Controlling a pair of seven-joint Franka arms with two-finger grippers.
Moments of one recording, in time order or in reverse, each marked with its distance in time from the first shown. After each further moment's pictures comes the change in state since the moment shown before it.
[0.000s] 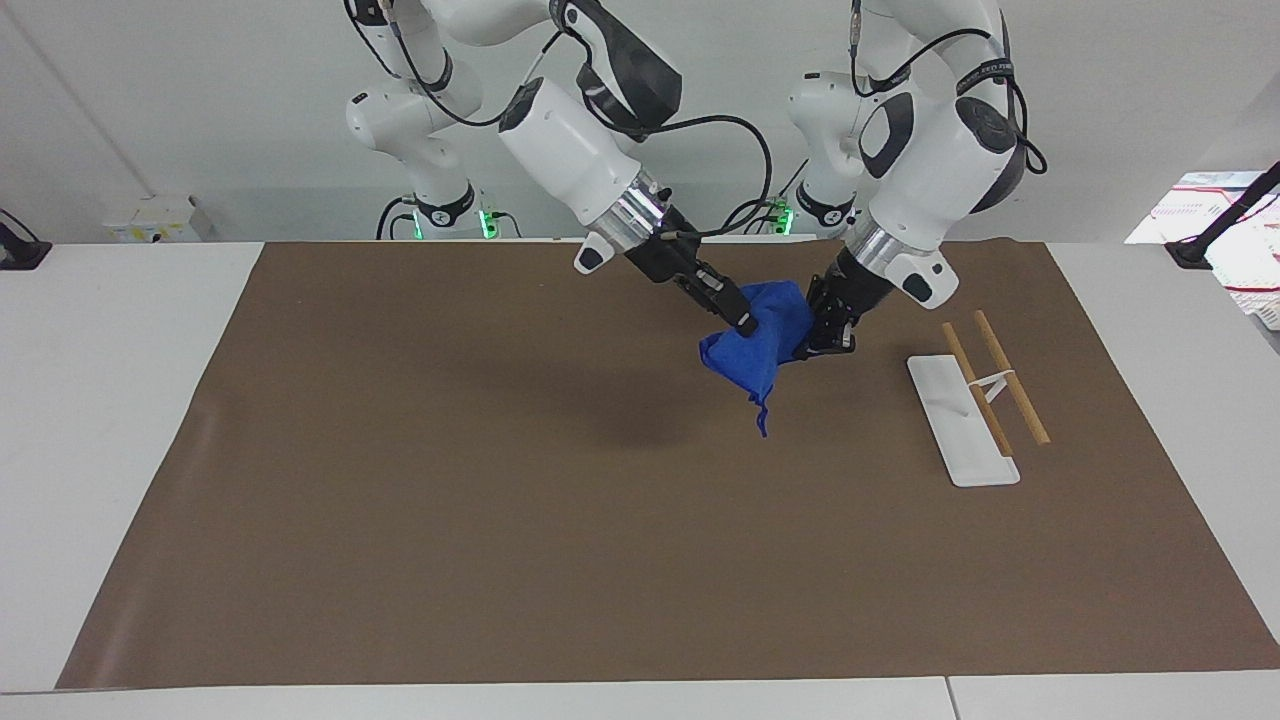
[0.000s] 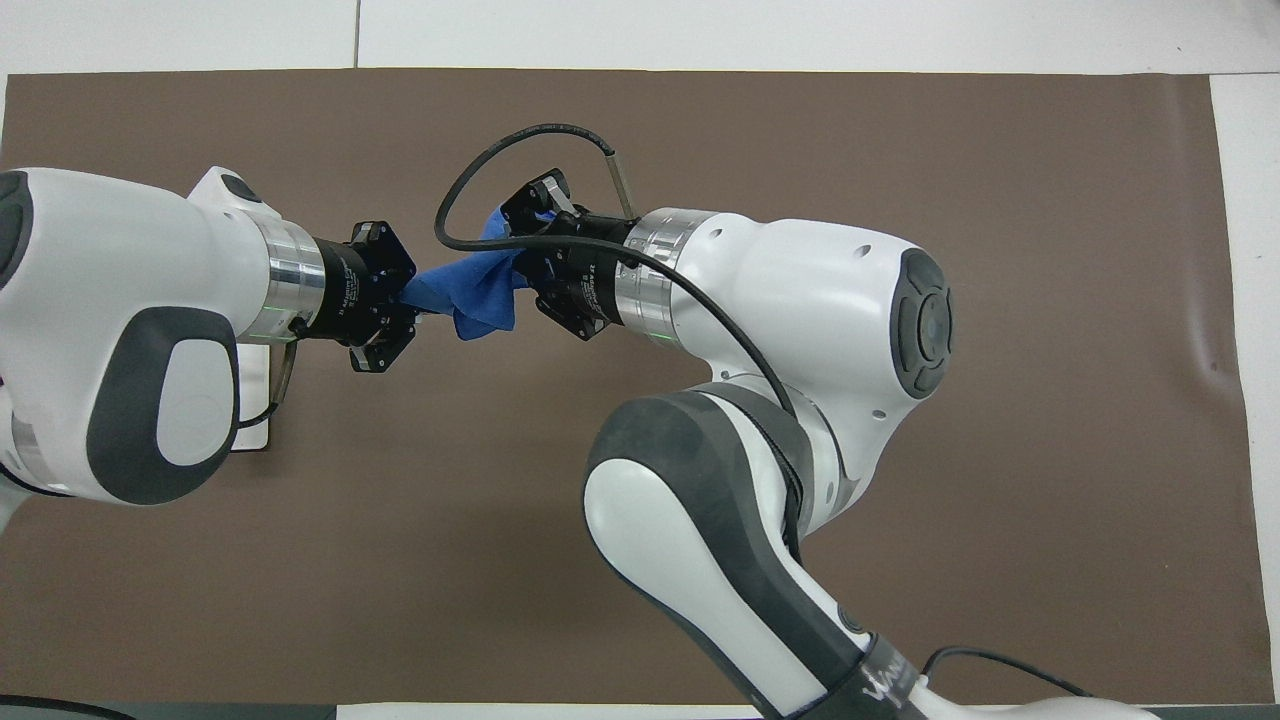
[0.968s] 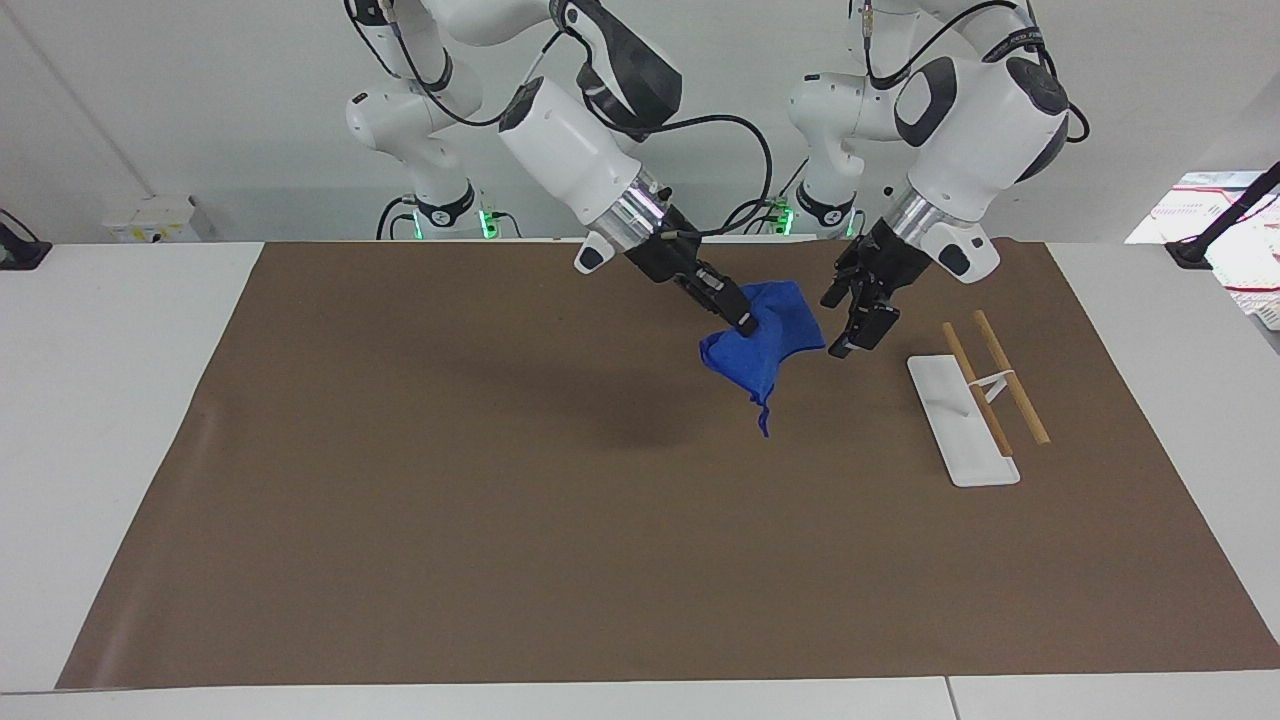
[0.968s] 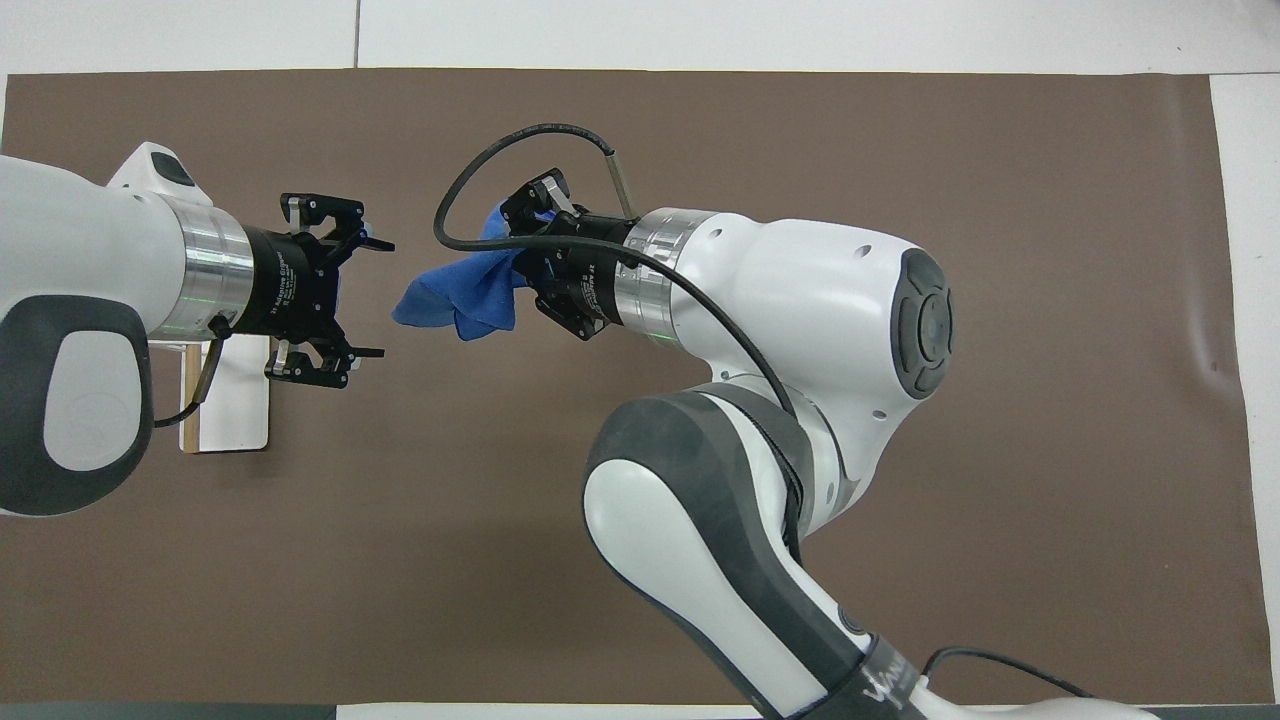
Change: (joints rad) left arm 0.057 -0.035 -0.007 0.041 0.000 -0.096 0.086; right arm 0.000 -0.001 0.000 0.001 0.000 0.000 -0.001
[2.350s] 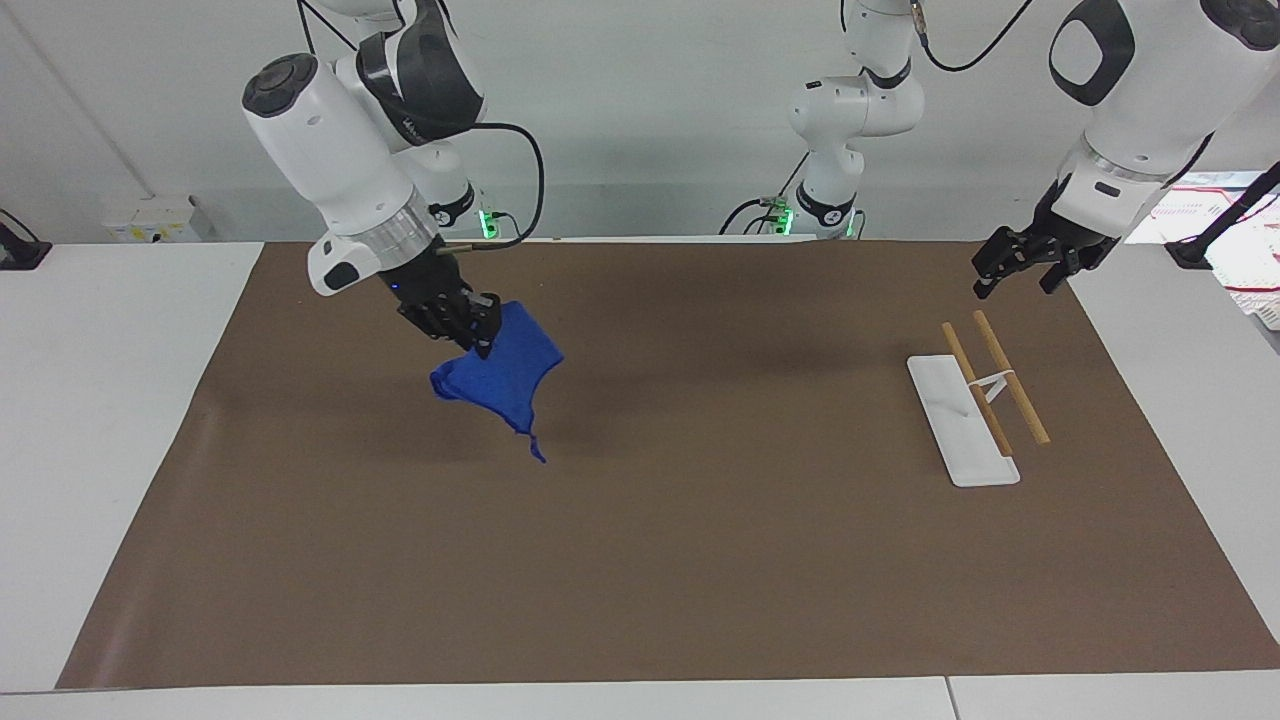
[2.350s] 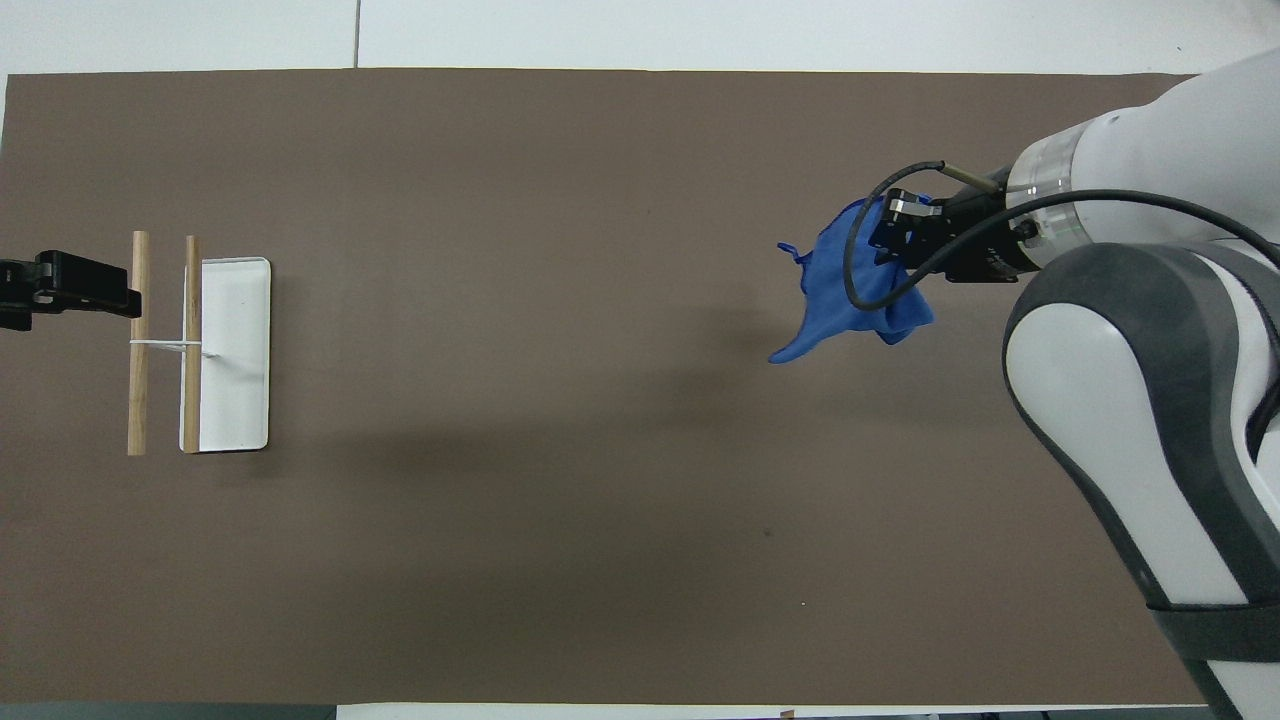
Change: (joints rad) left arm 0.248 0.006 0.018 0.214 0.306 -0.358 1.474; right arm -0.399 -0.144 -0.003 -0.010 -0.387 -0.620 -0.605
